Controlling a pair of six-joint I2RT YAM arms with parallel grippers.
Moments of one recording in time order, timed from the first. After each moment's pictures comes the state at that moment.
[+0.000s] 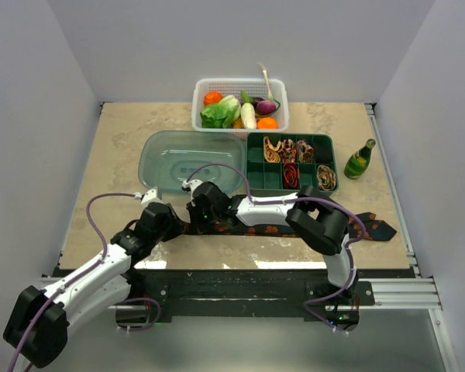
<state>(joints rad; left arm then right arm) -0.53 0.82 0.28 -0.25 -0.21 -0.84 1.06 2.01 1.24 -0.01 -0.12 0.48</state>
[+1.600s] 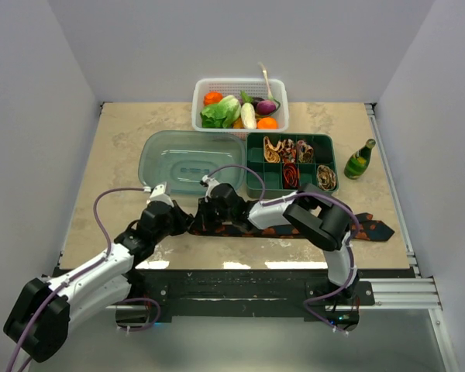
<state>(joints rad) -0.55 0.87 0.25 0.03 -0.08 -0.77 0.99 2.02 1.02 0.43 -0.25 0.77</state>
